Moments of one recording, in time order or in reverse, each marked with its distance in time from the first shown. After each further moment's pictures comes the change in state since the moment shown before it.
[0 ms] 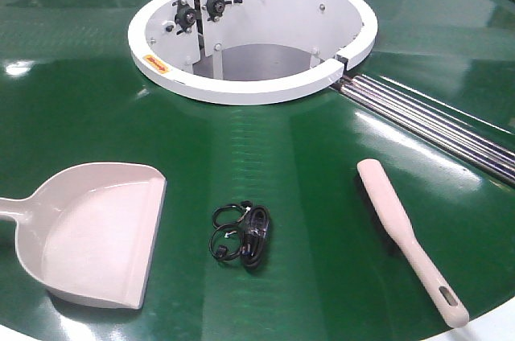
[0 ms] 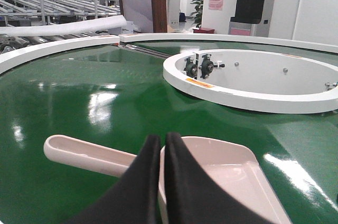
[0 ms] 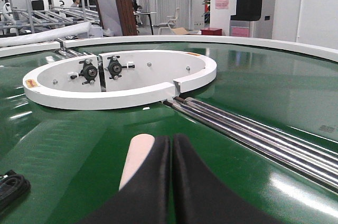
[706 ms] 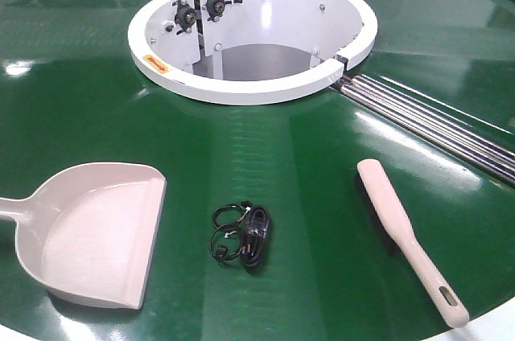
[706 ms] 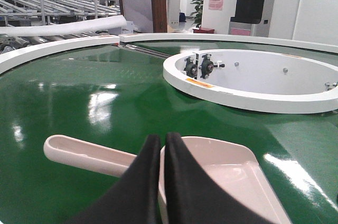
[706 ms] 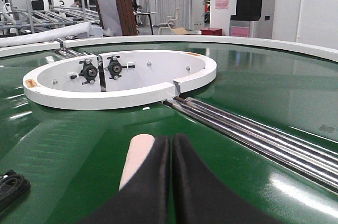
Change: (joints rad) left arm 0.000 0.000 0.000 0.000 0.000 0.000; right arm 0.000 0.000 0.000 0.000 0.000 0.000
